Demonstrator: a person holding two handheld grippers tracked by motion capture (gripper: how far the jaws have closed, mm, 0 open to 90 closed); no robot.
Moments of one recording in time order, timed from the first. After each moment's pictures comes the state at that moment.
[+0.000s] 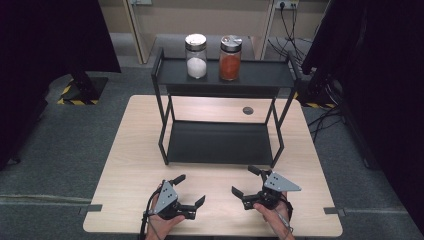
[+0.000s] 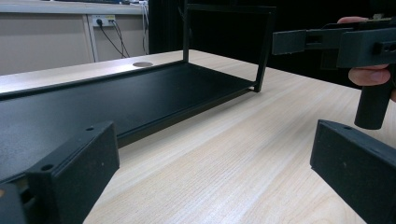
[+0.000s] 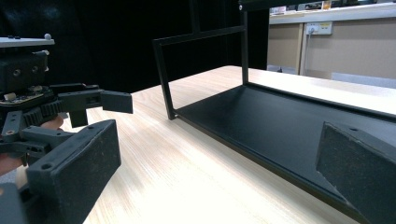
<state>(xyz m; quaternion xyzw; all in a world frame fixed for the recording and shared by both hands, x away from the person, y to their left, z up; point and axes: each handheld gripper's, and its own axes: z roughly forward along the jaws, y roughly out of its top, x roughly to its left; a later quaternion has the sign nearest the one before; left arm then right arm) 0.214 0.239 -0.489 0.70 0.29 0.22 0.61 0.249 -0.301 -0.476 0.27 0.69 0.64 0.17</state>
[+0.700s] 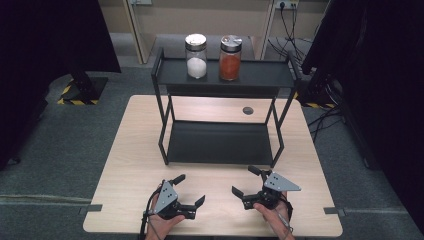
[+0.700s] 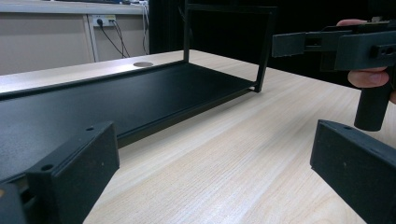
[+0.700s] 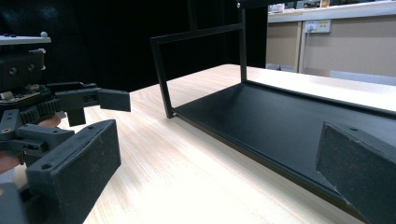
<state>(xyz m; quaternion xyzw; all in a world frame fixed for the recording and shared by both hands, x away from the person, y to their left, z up) 0.214 0.240 -0.489 0.70 0.29 0.23 0.61 0.250 -0.301 -0.478 0.28 0.69 0.64 0.17</state>
